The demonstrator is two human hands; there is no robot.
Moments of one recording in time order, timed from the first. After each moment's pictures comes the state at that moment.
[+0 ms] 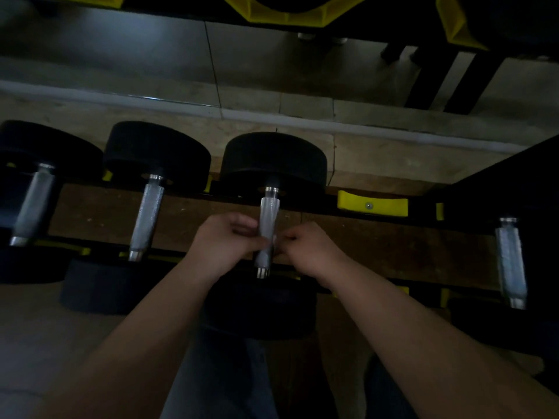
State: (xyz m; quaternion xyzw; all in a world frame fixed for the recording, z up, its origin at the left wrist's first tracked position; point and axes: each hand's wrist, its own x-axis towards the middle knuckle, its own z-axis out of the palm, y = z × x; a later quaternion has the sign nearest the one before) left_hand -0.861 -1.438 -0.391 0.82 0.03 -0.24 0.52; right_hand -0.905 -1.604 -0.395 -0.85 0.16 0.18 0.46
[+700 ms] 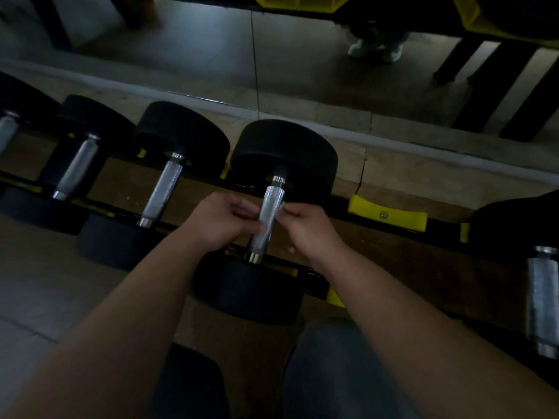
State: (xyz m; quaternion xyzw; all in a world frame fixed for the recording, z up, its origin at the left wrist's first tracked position) left_hand -0.866 -1.441 -0.385 0.88 0.00 -0.18 0.44; right_hand -0.902 -1.616 -0.393 -0.76 0.13 0.15 0.62
